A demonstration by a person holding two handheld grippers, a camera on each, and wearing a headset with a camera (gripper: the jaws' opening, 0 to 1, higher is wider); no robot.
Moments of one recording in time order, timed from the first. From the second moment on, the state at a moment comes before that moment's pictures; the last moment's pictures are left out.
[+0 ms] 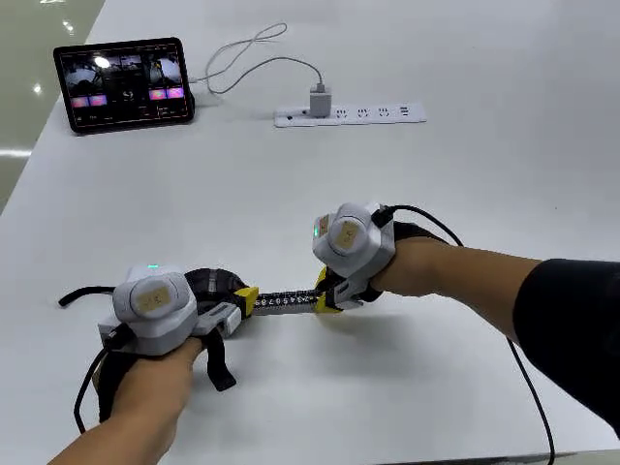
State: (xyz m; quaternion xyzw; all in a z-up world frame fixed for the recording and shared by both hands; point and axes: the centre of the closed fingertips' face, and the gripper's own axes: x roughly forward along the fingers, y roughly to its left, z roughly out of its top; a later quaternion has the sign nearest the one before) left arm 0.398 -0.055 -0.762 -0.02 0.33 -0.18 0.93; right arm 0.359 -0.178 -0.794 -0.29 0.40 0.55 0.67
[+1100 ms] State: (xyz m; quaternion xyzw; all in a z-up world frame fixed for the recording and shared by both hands) left arm 0.398 -0.055 -0.763 -0.02 0.33 -0.18 0.93; right arm 0.361 -0.159 -0.793 -0.28 0.39 0.55 0.68
